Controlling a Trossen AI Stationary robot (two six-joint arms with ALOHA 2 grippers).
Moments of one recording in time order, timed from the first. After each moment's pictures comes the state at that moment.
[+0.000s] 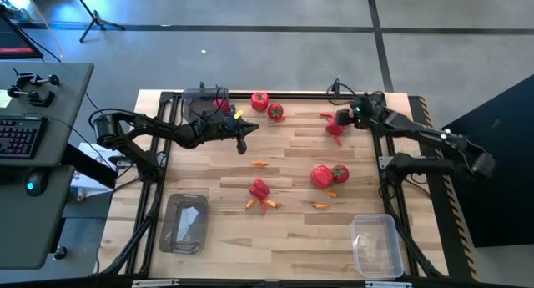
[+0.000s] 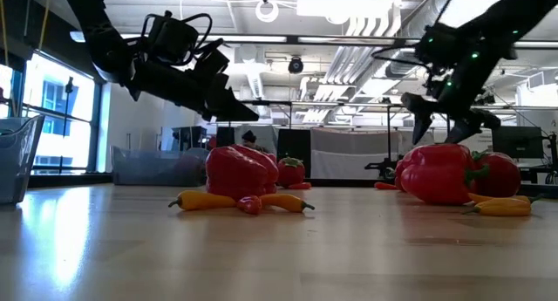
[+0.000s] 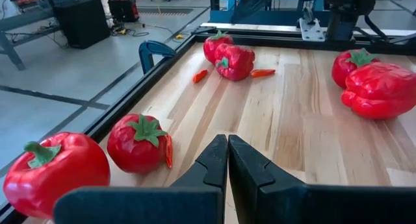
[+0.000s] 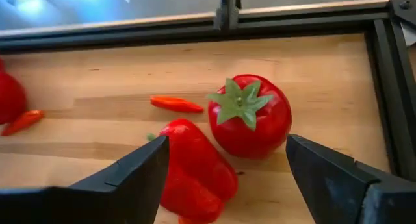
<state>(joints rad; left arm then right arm) 0.40 1.56 0.53 0.76 0.07 0.10 -0.75 1.04 0.57 -0.44 0.31 0.70</state>
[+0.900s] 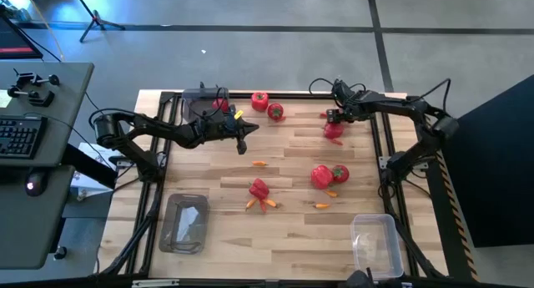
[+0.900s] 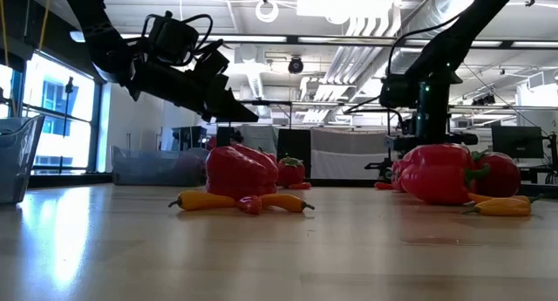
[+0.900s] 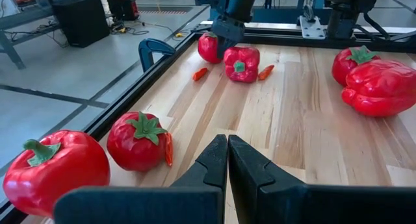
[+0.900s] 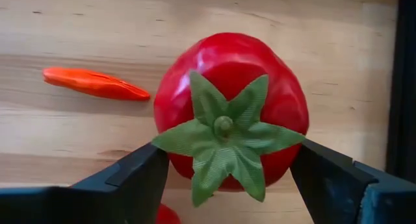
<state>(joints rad) 0.40 1.56 0.53 0.75 0.07 0.10 -0.86 1.55 0.83 -0.59 0.26 0.58</state>
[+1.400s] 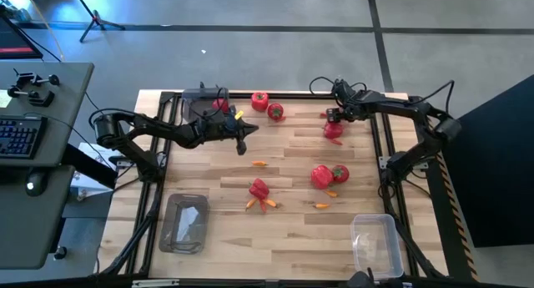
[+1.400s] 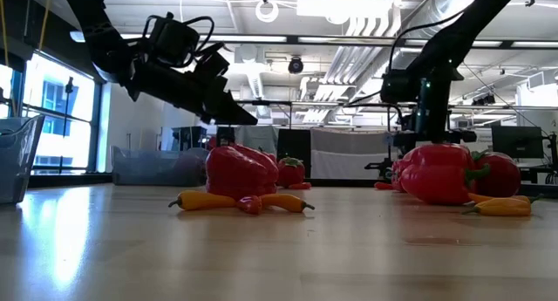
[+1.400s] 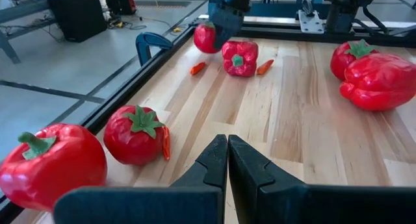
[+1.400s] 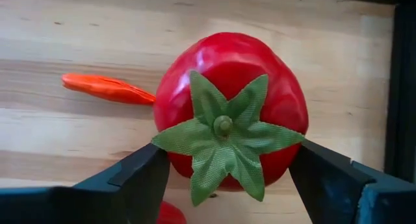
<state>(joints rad) 0.40 1.56 0.53 0.73 0.08 0.10 -0.86 1.52 0.83 -0.58 0.26 0.57</state>
